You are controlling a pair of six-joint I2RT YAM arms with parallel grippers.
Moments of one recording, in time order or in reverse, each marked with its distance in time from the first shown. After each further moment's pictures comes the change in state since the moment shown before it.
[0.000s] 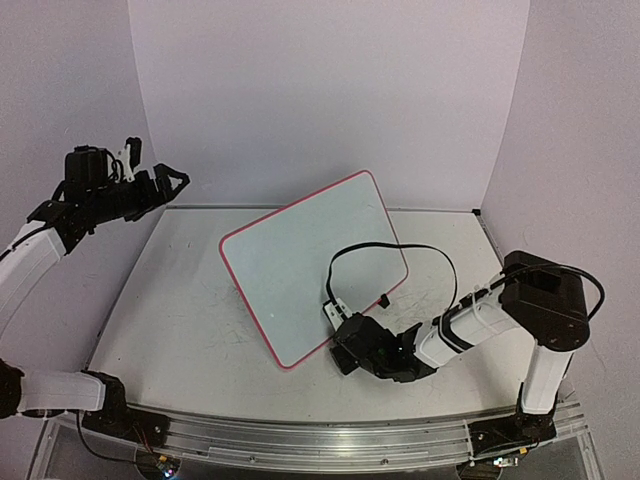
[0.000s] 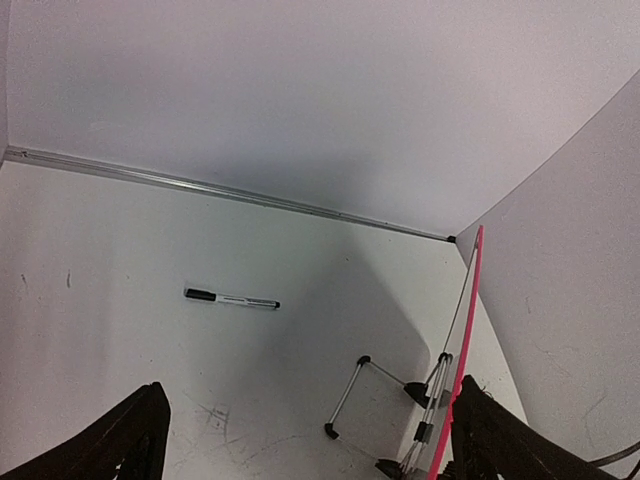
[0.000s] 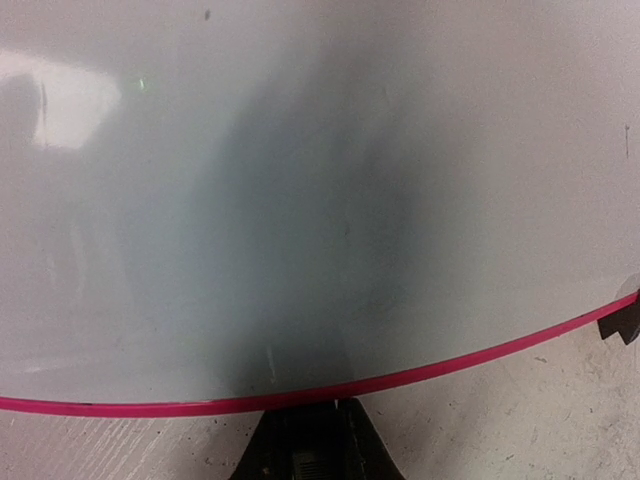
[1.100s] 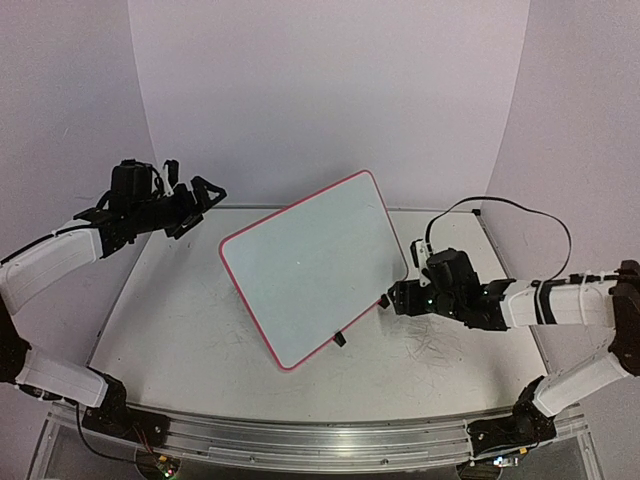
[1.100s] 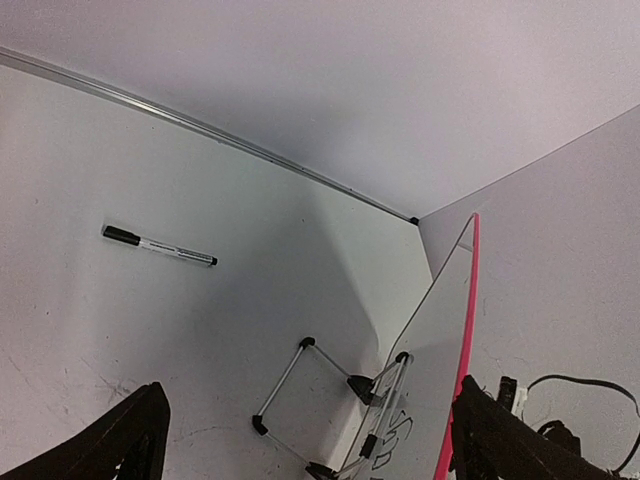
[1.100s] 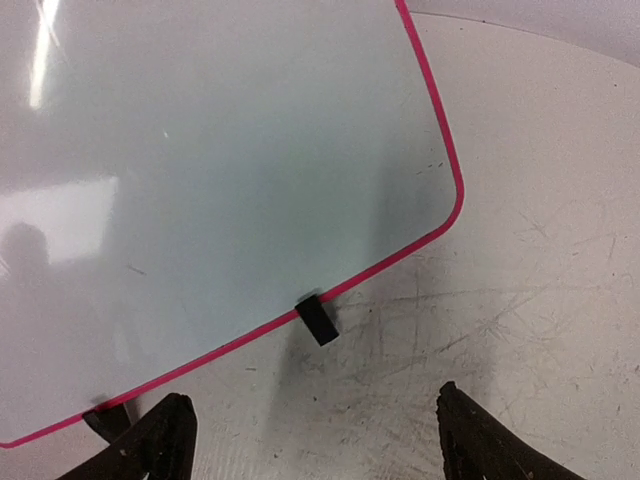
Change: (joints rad) left arm -0.137 0.181 -0.086 0.227 -0.017 -0.262; right arm -0.408 -0.536 -0.176 -0.230 -0.245 0.099
